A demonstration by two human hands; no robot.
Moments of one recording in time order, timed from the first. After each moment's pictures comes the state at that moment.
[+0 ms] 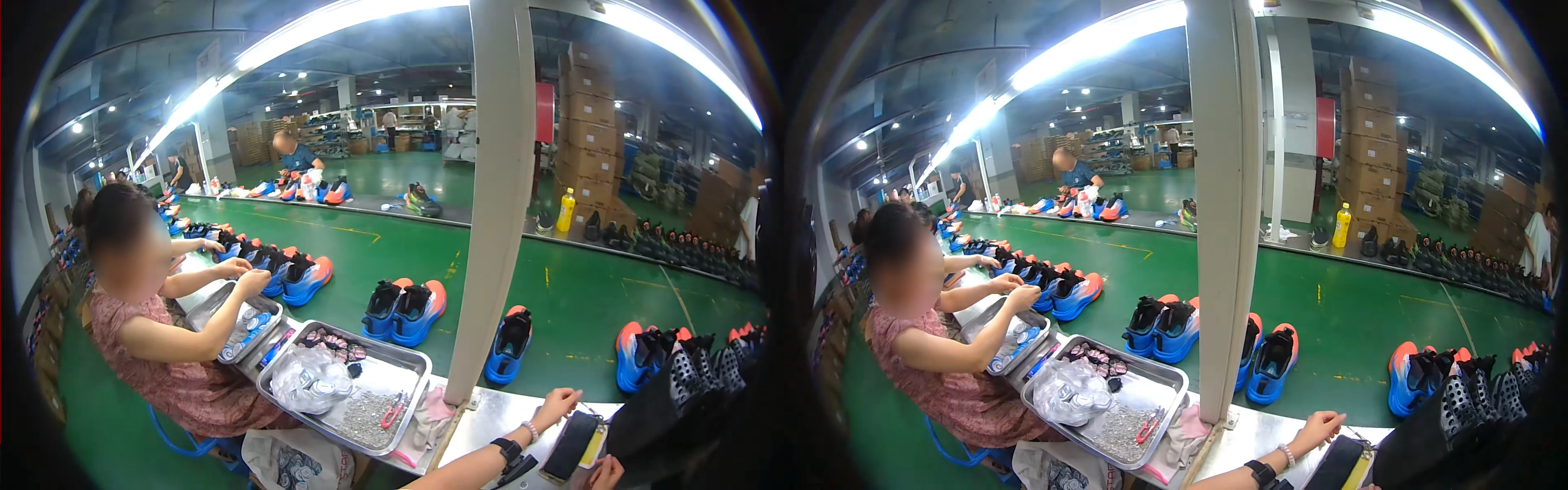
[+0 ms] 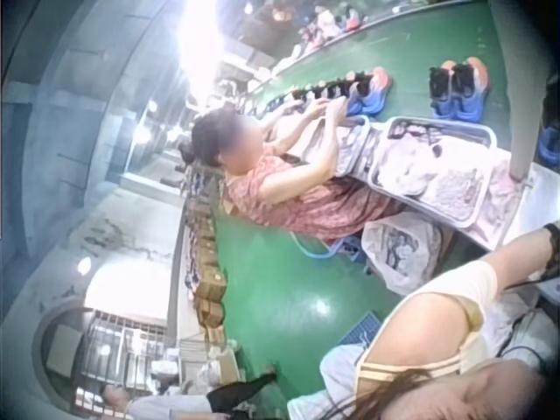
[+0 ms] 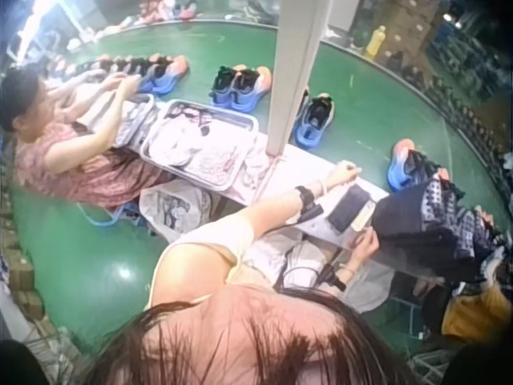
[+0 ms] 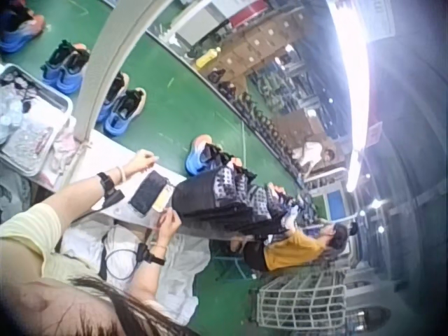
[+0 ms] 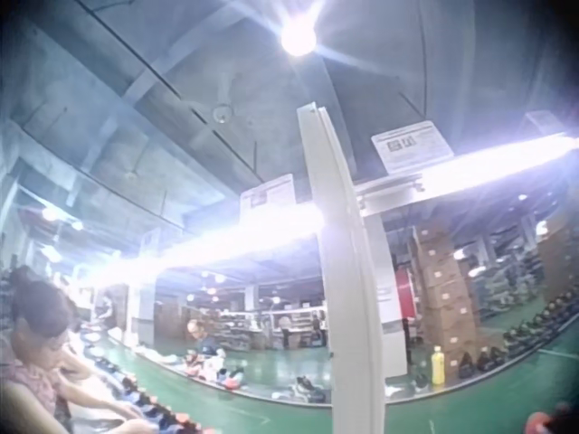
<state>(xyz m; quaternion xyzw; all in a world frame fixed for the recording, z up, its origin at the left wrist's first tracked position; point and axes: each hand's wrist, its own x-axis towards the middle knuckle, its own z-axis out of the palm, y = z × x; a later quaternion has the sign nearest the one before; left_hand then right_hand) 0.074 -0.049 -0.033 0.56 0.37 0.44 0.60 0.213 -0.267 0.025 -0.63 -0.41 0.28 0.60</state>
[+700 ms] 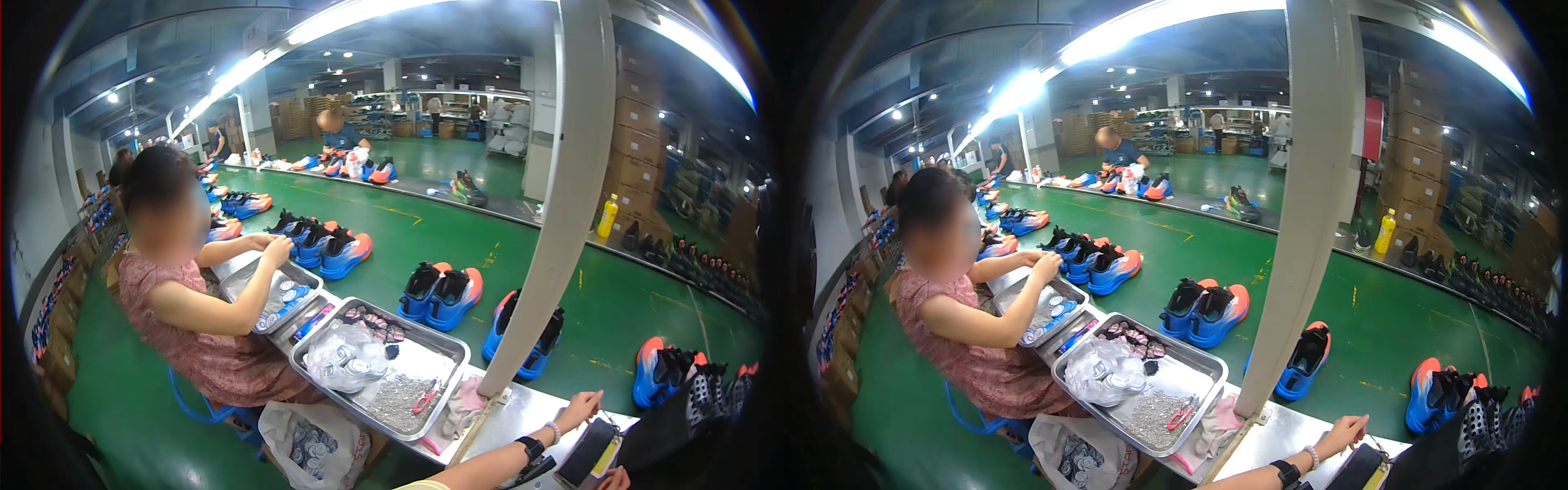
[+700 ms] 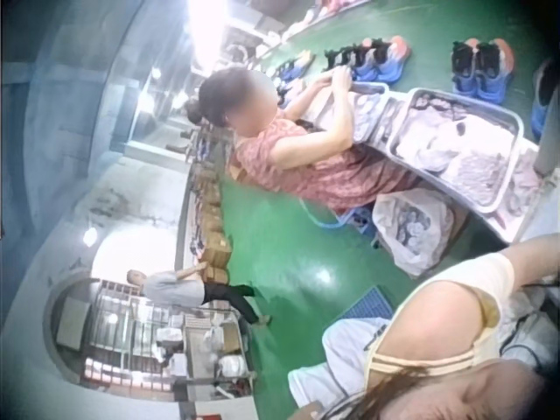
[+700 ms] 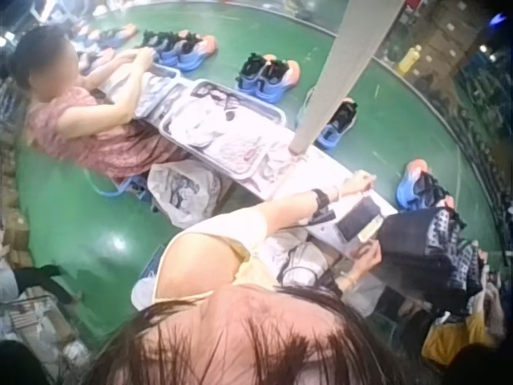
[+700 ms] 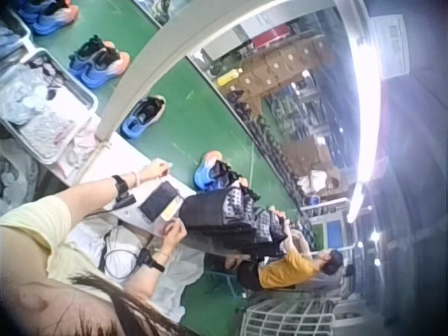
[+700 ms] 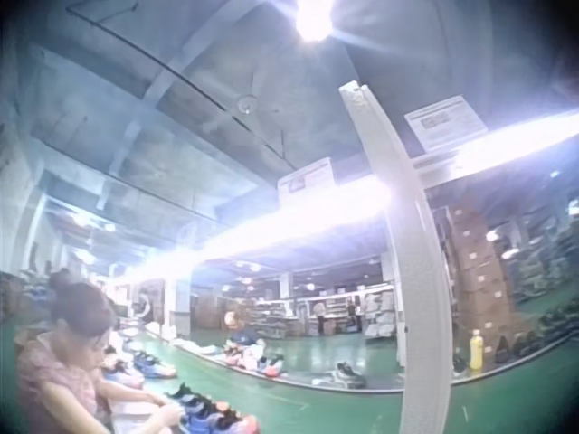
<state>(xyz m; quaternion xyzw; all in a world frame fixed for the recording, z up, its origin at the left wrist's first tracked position) 0.072 -0.044 -0.047 0.49 0.33 0.50 0.63 0.210 -0.265 0.019 -0.61 -0.43 0.31 0.59</state>
